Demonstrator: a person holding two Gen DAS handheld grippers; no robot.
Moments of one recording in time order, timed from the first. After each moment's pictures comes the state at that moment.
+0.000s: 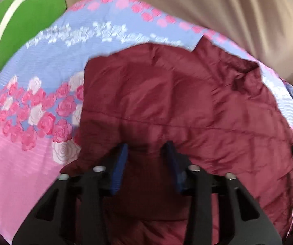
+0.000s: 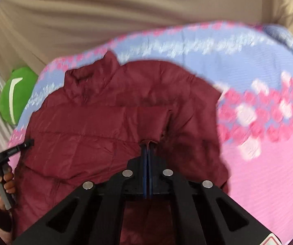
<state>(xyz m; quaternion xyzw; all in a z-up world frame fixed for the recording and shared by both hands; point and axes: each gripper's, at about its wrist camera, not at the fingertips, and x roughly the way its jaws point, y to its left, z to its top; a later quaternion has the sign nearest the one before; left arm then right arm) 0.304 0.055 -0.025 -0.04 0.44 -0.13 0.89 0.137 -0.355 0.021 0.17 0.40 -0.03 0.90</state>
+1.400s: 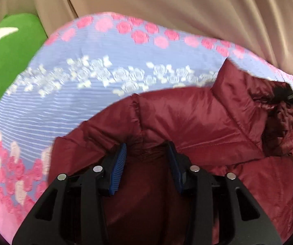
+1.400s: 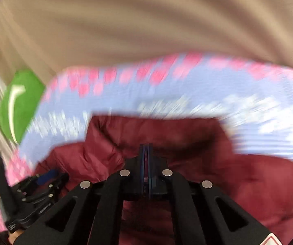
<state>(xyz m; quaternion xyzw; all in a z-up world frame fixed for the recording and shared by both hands) 0.393 0.008 -0.004 0.04 0.38 -0.09 0.92 0.363 -0.274 0.051 0.15 0.36 0.04 0.92</state>
